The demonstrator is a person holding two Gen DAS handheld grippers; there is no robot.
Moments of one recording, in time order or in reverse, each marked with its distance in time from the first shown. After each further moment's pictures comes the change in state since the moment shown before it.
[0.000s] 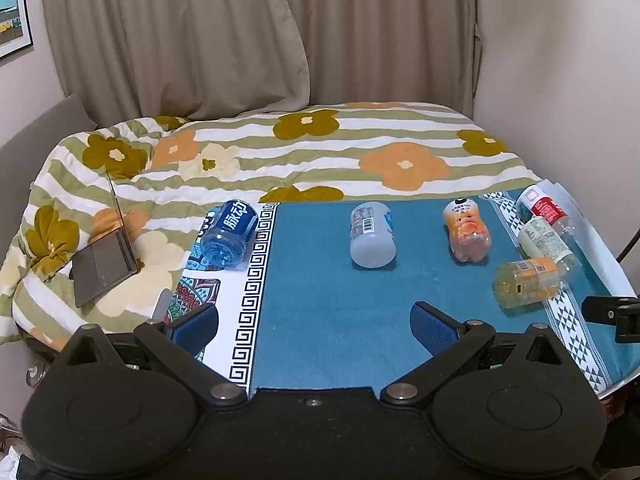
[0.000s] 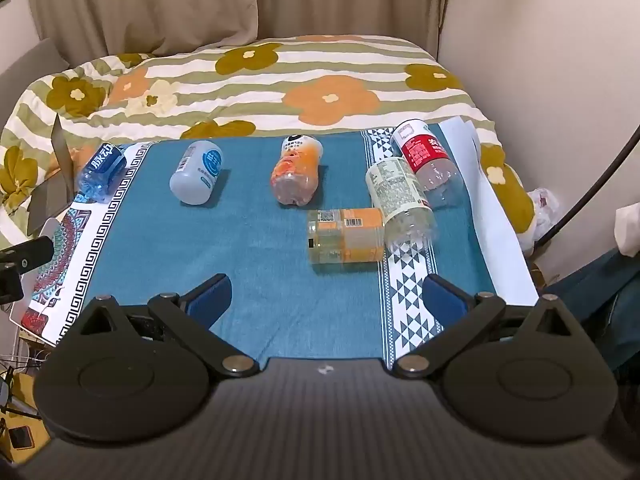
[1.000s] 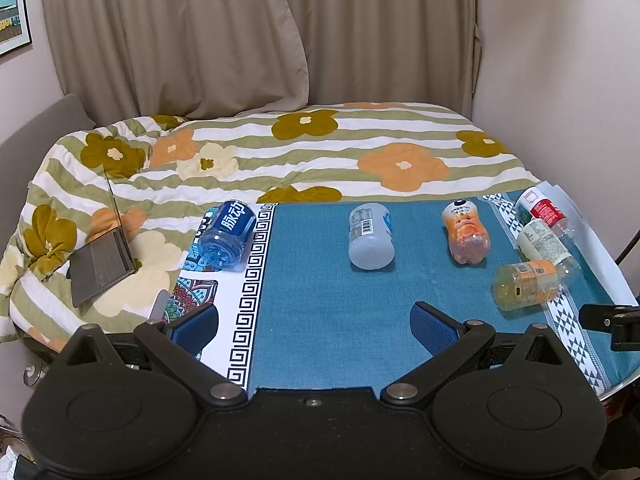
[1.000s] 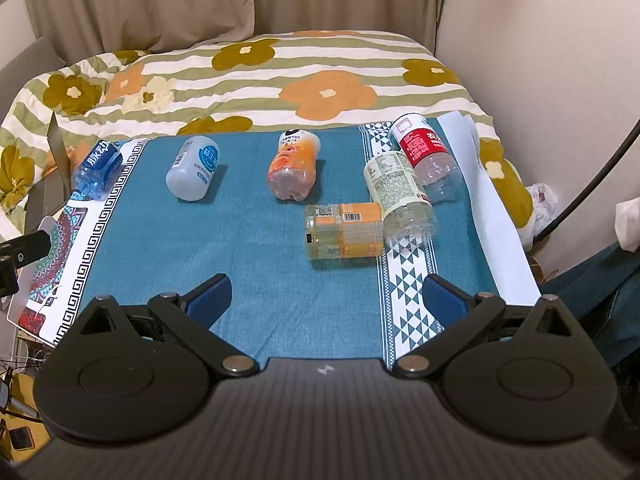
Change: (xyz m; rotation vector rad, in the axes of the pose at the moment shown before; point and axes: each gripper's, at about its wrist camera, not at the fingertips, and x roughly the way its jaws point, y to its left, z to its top) left arm 0.003 -0.001 0.001 0.004 0.003 -0.001; right arm 0.001 -0.001 -0.001 0.005 0.010 -0.002
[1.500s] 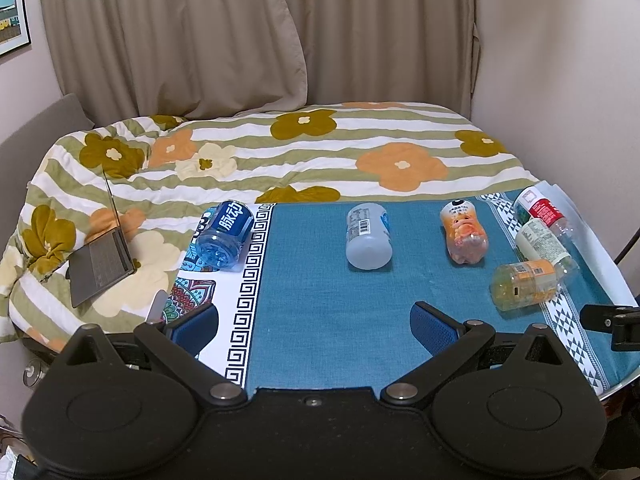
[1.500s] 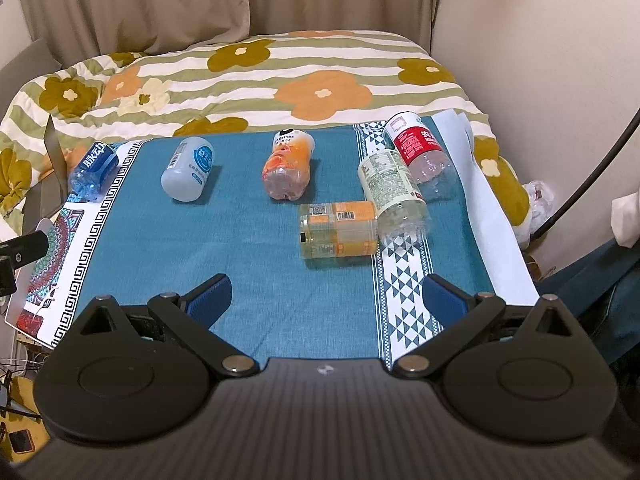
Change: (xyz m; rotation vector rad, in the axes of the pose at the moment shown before) left arm 0.000 -0.001 0.000 -0.001 0.001 0.001; right arm 0.005 -0.001 -0.002 0.007 -0.001 -0.010
